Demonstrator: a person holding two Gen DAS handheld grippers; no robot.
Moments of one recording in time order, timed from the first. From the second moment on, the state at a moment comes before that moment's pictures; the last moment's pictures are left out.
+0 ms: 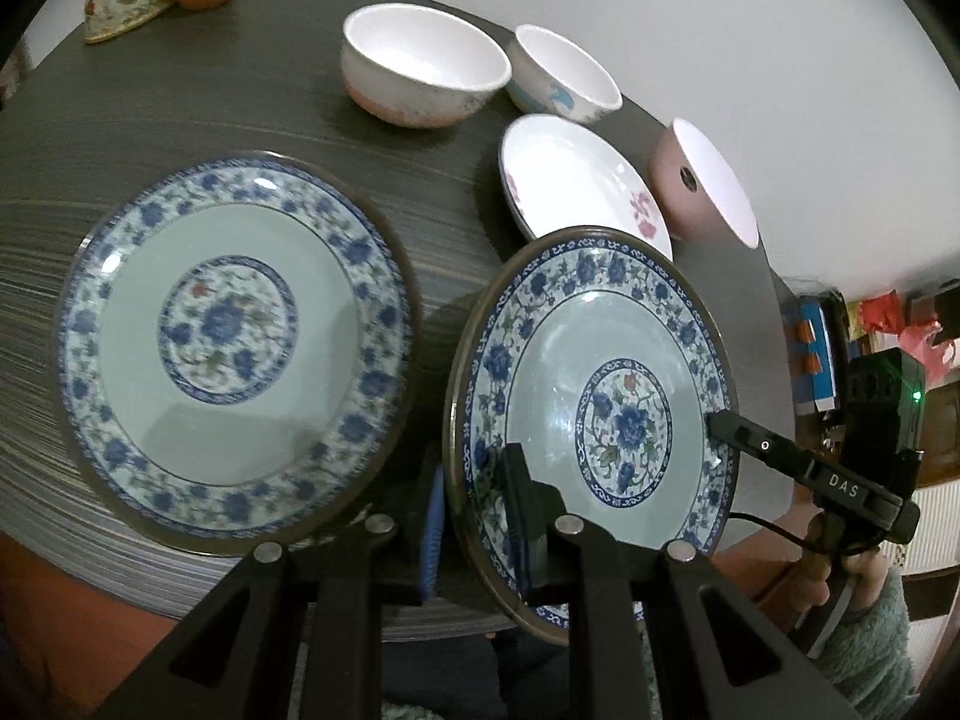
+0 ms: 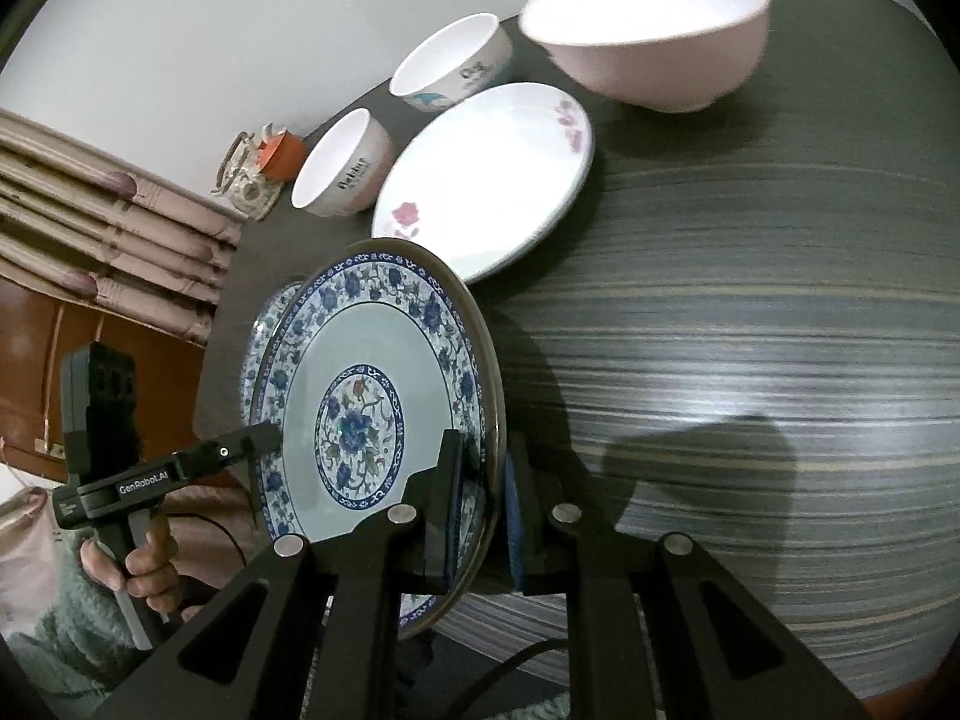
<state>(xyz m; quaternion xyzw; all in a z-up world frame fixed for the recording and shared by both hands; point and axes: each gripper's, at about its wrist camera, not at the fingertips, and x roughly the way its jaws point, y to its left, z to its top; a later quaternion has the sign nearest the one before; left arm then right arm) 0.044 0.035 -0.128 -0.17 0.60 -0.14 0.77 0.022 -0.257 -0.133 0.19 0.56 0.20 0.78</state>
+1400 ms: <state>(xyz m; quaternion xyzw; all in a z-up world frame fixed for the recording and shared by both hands) 0.063 0.217 -0.133 -0.21 0.59 -0.05 0.78 0.094 -0.069 -0.149 0.14 0.60 0.25 0.75</state>
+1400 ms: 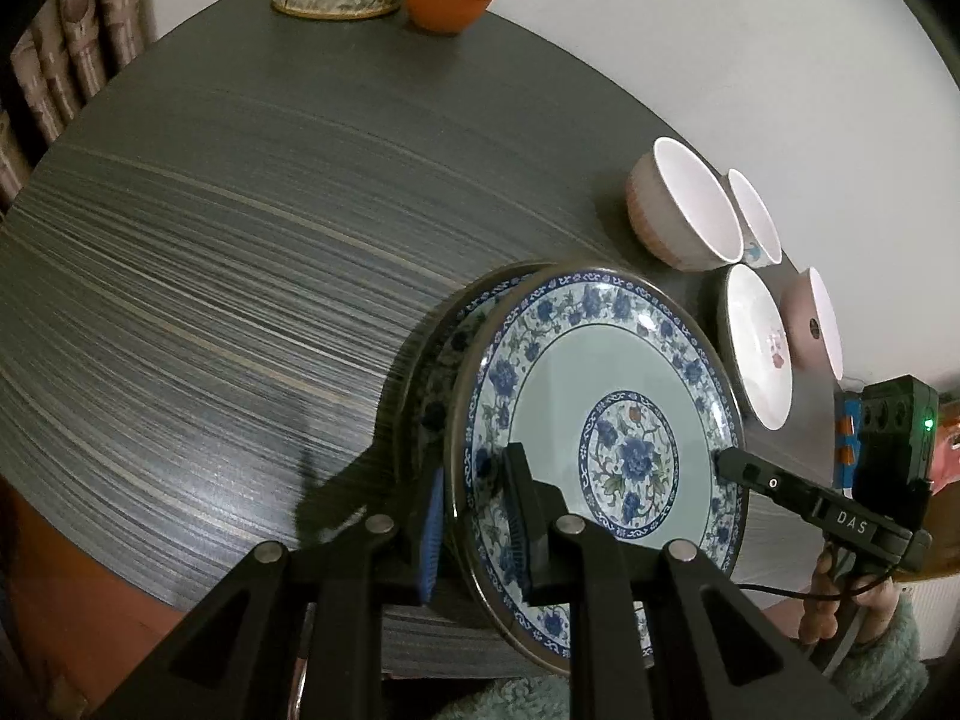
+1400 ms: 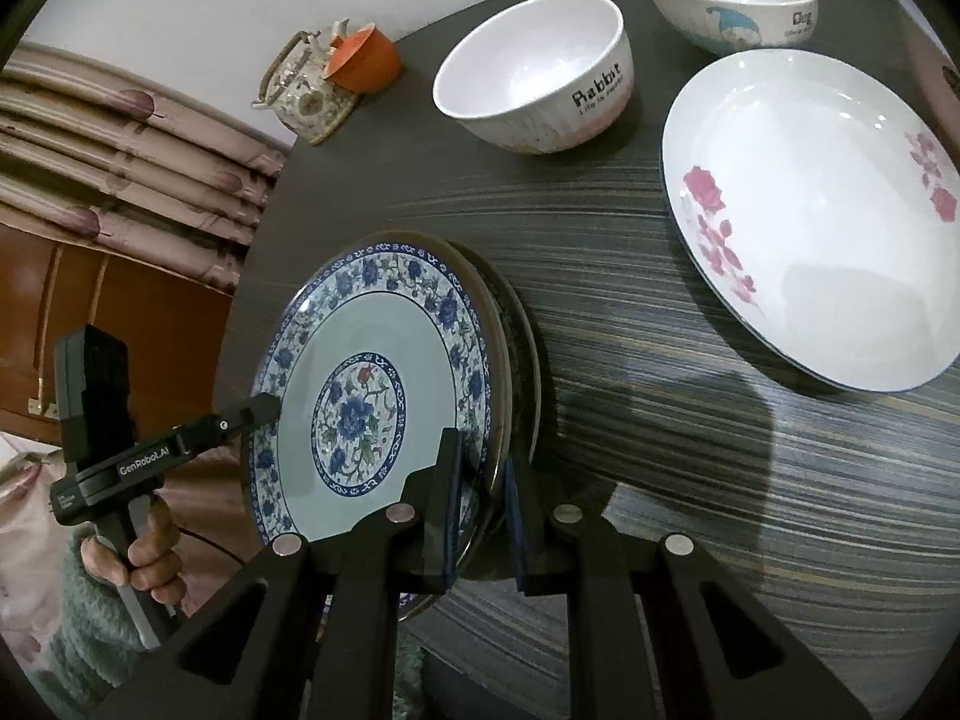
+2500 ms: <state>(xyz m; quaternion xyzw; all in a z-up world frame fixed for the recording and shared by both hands) 0.080 0.206 -0.154 -0.17 0.61 0.00 0.77 0.100 -0.029 -0.158 0.07 0.62 0.19 0.76</state>
